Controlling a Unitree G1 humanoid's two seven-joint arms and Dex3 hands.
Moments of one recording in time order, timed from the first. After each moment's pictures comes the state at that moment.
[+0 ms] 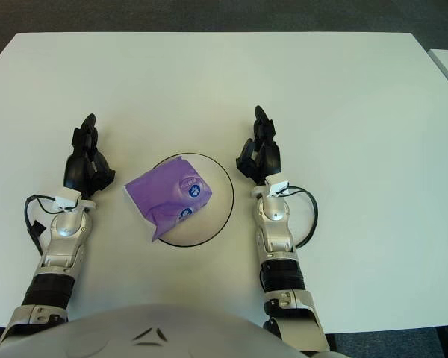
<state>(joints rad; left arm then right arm) 0.01 0.13 0.06 0.20 0.08 -0.44 0.12 -0.13 0.04 -0.03 0.21 -0.02 -0.40 -0.05</state>
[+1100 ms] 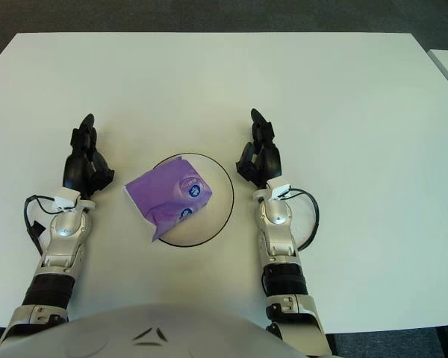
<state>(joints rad) 0.01 0.13 0.06 0.20 0.07 -0.46 0.12 -0.09 0.03 -0.04 0.18 -0.02 -0.39 -0.02</state>
